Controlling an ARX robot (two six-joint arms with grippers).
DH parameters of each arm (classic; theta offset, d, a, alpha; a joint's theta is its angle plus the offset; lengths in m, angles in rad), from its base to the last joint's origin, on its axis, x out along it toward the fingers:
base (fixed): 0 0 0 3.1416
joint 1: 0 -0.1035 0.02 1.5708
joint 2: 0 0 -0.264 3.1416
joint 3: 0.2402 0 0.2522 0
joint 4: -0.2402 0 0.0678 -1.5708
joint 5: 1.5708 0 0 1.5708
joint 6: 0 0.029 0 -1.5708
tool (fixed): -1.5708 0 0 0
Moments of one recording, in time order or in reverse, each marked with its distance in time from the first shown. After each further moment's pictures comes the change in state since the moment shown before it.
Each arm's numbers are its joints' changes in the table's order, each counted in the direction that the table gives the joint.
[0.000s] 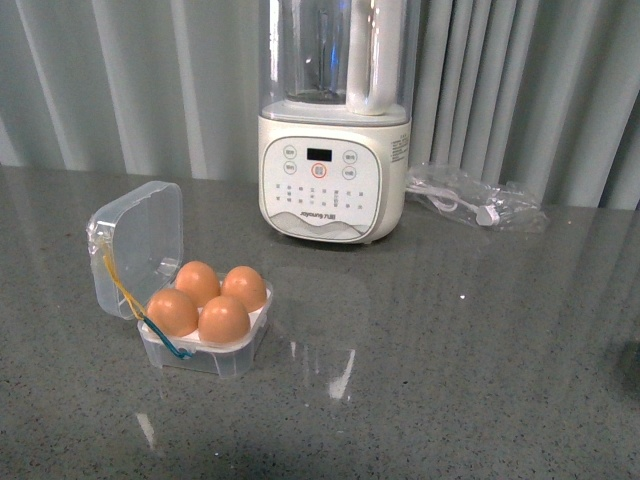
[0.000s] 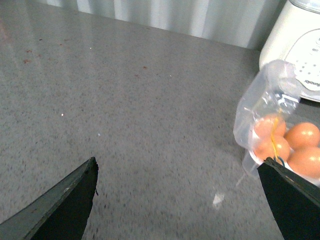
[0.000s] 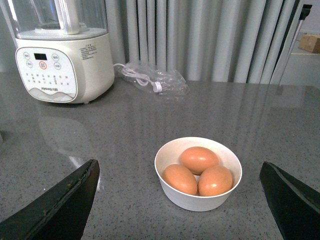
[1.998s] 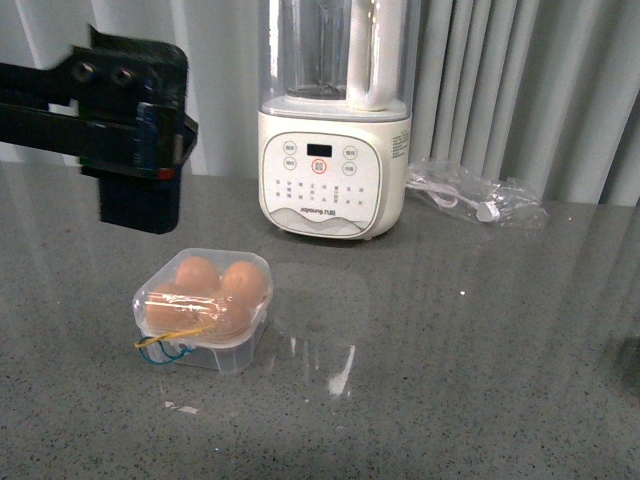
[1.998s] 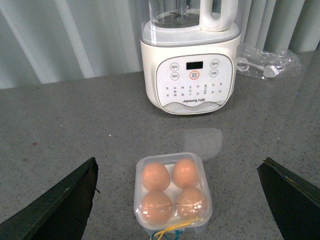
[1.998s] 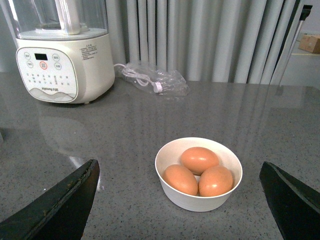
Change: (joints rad) left arm 0.369 0.315 0.344 0.032 -0.013 0.218; right arm 0.000 0.000 0.000 0.000 0.000 0.000
